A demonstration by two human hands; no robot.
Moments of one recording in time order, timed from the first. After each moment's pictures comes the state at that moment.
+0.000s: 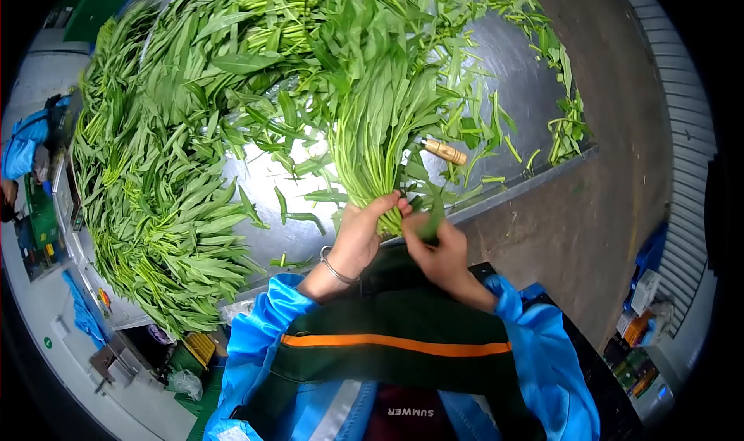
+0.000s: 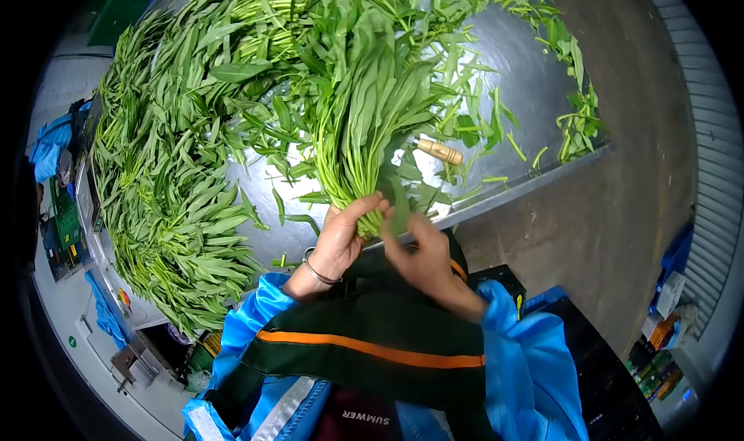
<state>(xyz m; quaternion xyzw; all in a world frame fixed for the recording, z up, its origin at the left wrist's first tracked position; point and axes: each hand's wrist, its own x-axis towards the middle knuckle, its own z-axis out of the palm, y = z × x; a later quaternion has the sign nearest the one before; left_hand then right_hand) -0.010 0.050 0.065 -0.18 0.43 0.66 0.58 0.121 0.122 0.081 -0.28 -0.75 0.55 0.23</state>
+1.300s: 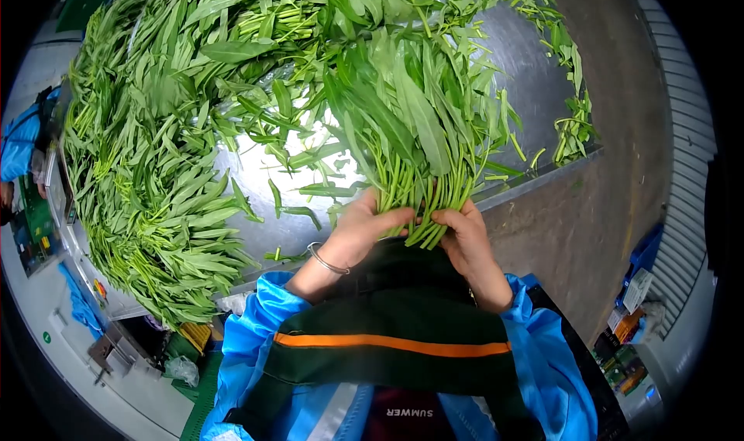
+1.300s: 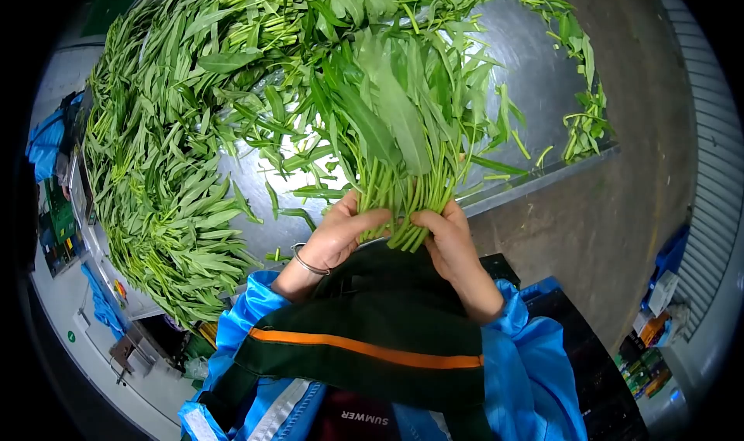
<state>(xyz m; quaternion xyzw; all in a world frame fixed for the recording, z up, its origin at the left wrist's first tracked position) -0.019 0.052 0.067 -0.05 0.47 0.59 0.66 0.115 0.160 0.088 -0.49 -0.24 0.83 0.10</state>
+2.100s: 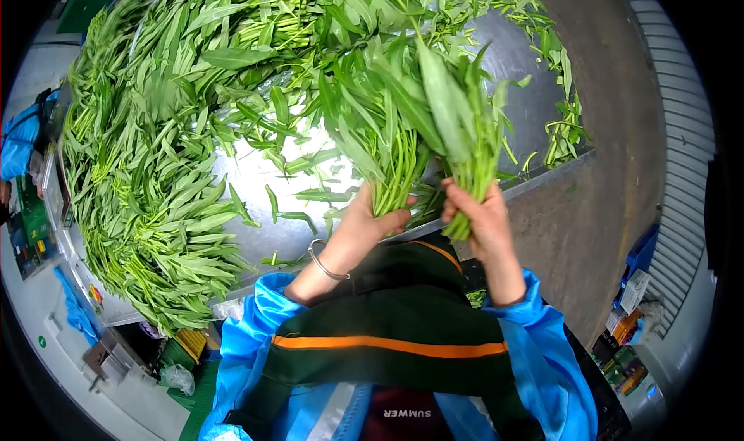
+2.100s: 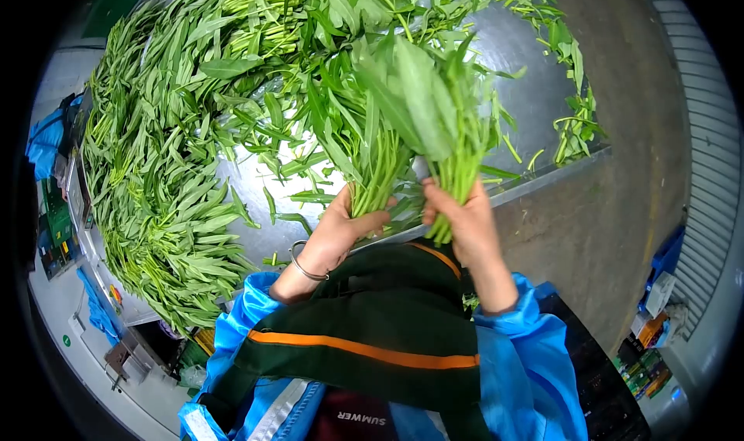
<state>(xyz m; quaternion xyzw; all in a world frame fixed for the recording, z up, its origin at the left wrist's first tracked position) -0.018 0.056 0.066 0.06 0.53 0.58 0.62 0.117 0.192 0.099 -0.48 -0.38 0.77 0.15</state>
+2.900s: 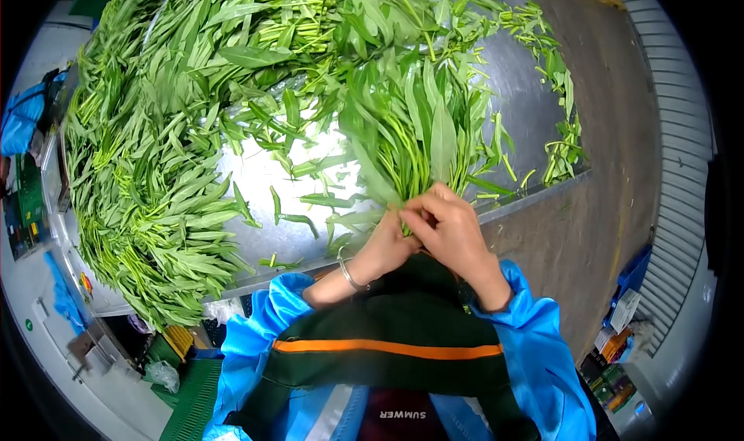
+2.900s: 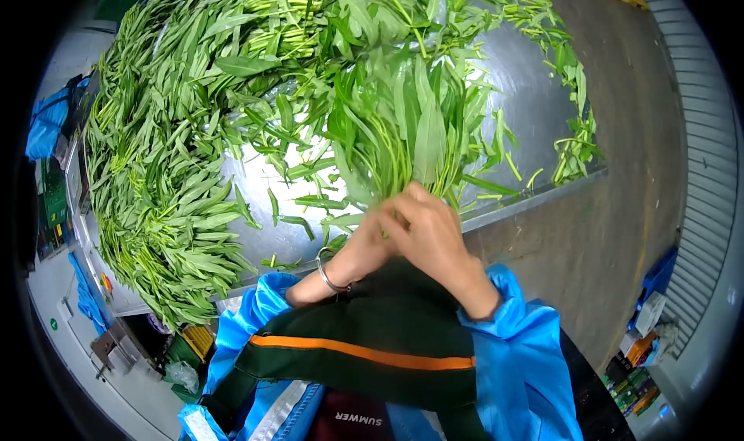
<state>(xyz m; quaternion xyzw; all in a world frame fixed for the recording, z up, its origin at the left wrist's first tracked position) 0.006 0.061 0.043 0.30 0.56 0.48 0.61 0.080 0.177 0.117 -0.25 -0.86 0.45 0.05</state>
